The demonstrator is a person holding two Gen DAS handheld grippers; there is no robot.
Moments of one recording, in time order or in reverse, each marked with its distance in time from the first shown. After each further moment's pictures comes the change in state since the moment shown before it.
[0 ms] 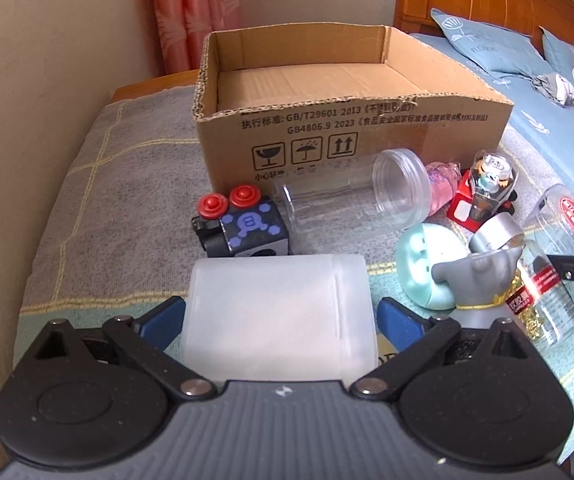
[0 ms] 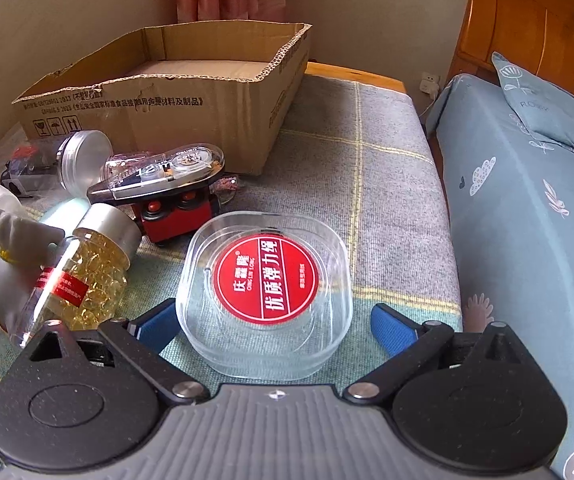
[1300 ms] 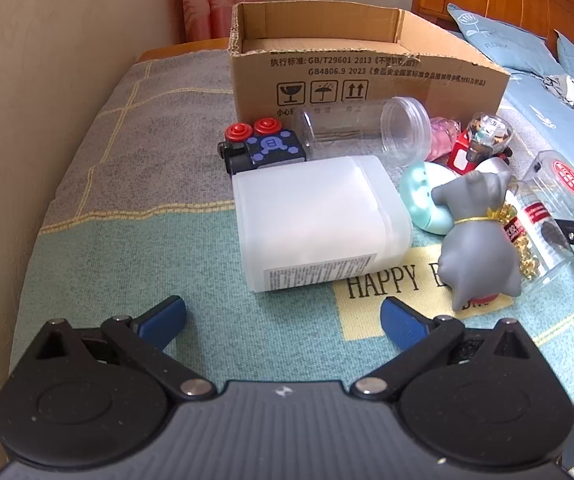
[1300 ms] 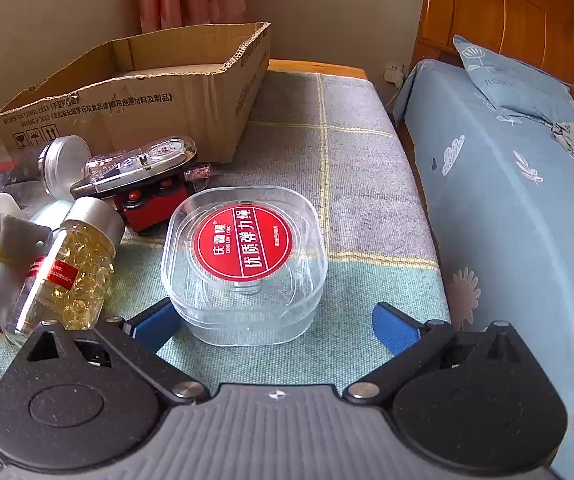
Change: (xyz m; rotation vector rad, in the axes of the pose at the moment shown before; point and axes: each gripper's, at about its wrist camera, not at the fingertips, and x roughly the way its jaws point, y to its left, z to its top) left arm -0.023 0.005 -0.043 -0.068 0.040 0.022; right arm -0.009 -0.001 -0.028 0.120 -0.042 -0.074
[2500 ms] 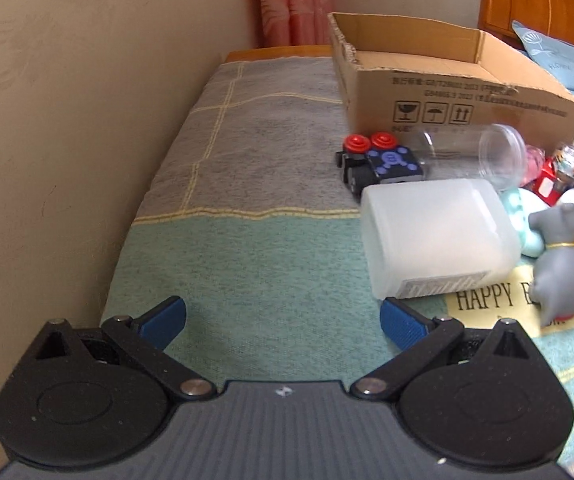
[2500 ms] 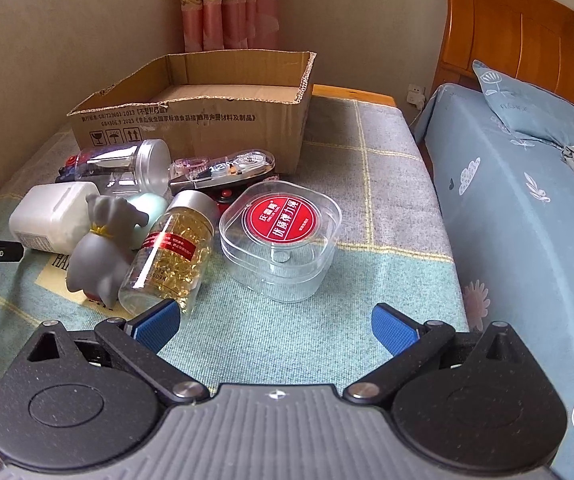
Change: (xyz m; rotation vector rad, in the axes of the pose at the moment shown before) left arm -0.008 0.045 0.000 -0.094 -0.019 0.171; right arm -0.064 0.029 -0.010 -0.040 -0.039 0.060
